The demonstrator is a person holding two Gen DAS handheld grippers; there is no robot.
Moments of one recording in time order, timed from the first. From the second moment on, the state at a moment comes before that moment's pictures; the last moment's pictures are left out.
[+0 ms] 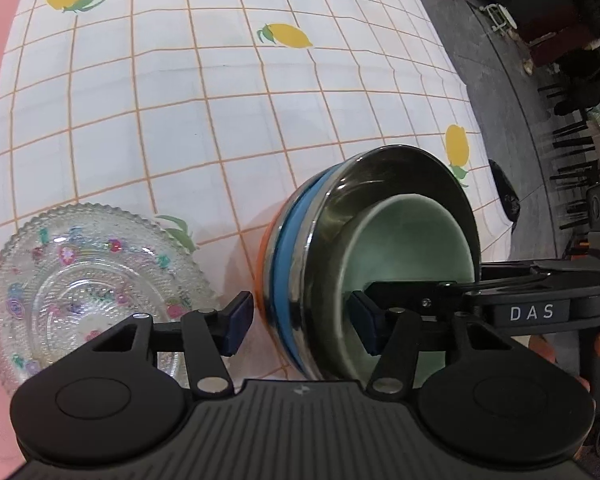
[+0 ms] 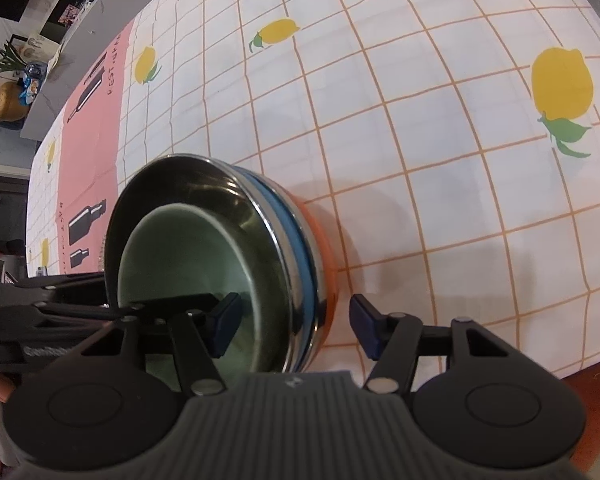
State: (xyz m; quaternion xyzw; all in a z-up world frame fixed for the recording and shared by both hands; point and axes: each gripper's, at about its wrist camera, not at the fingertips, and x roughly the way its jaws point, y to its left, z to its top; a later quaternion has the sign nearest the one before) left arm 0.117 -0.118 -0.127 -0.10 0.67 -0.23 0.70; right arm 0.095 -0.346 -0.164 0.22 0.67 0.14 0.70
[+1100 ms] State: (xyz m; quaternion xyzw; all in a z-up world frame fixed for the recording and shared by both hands) left arm 0.118 -0.121 -0.110 -0.09 0.66 -0.17 0.73; right arm 0.089 -0.358 -0.155 0.24 0.65 0.11 0.71
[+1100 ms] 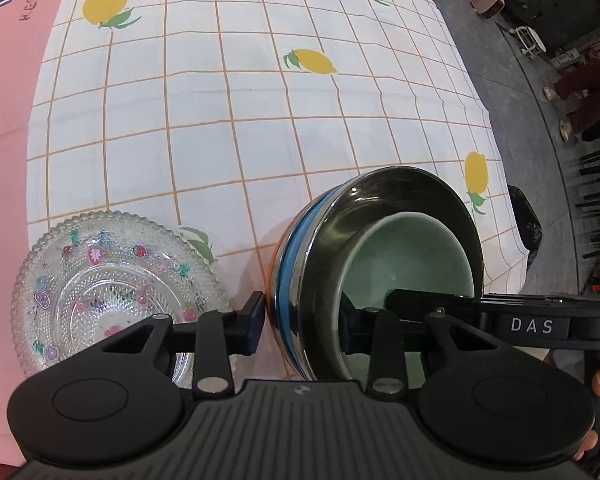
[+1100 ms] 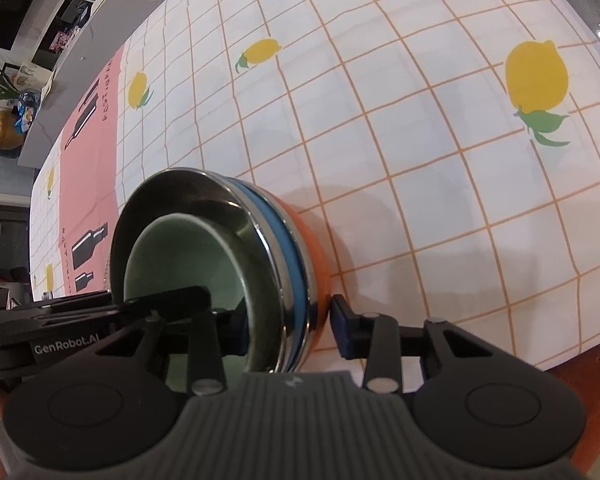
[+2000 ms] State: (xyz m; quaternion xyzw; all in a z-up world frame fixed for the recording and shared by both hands) left arm 0.108 -0.061 -0.066 -0.12 0.66 -0.12 0.74; right arm 0.100 -0.304 -0.106 0.19 0.65 0.14 0.72
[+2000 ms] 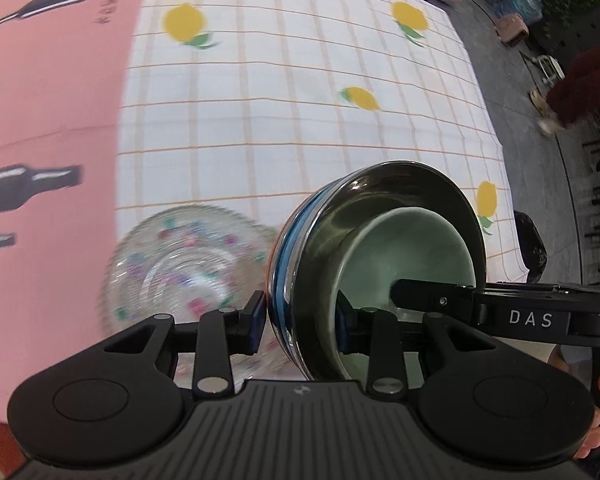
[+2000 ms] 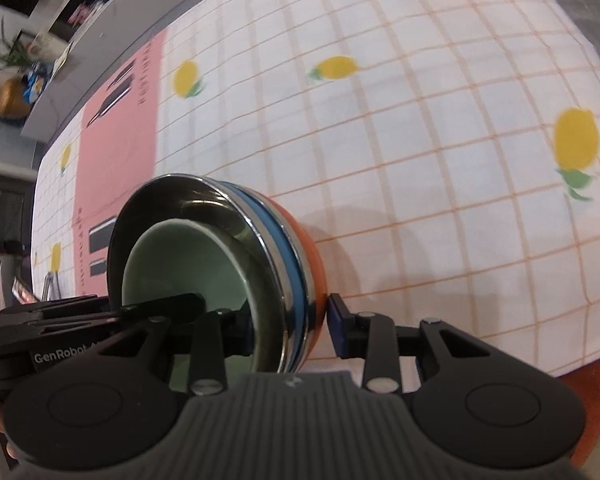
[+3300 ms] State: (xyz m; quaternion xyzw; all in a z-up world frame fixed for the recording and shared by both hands) left arm 0.092 0.025 -0.087 -0.17 0.68 -0.05 0.71; right arm 0.119 -0.182 -0.120 0.09 0.71 0.19 0.67
